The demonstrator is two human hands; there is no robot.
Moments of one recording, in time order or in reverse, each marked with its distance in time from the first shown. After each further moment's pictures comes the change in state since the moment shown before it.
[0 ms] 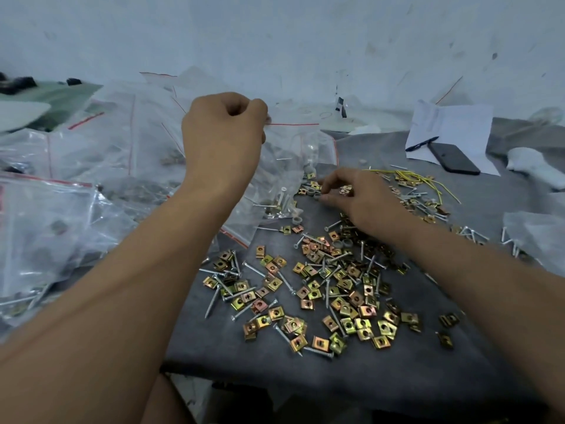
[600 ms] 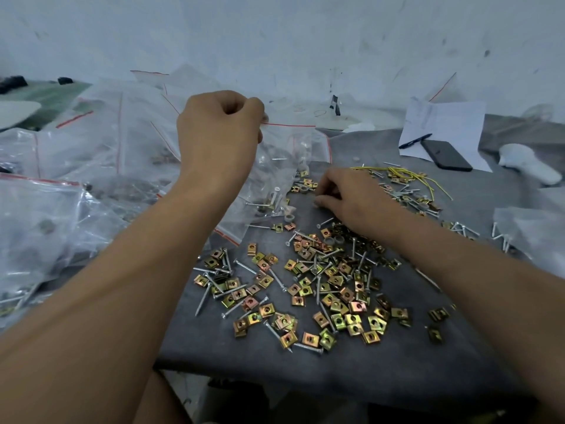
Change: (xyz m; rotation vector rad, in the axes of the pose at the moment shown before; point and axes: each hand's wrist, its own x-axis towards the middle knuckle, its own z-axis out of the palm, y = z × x) left_hand -0.003 0.001 0.005 -0.016 -0.035 -0.011; right_hand 0.000 0.002 -0.001 -0.220 -0.026 -0.075
